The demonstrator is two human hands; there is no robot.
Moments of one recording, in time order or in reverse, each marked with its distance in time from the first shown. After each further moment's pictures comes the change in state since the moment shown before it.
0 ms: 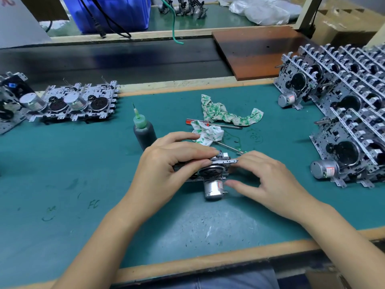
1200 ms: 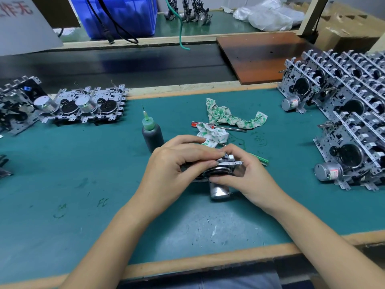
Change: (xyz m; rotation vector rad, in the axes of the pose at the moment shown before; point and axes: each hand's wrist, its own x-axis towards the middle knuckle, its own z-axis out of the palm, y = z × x) left_hand -0.001 0.002 -0.002 -0.035 -0.025 -0.044; right_hand 0.025 -0.030 0.025 0.981 0.014 0.138
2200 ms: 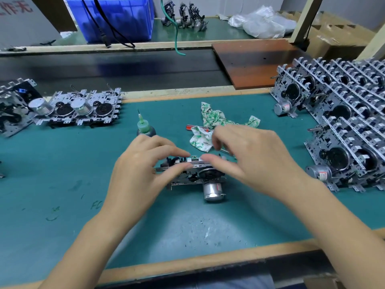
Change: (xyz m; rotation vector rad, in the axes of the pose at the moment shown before) left_hand -0.012 0.005 -0.024 0.396 0.135 -0.049; right_hand 0.009 -0.062 -0.009 -1.312 0.067 -0.454
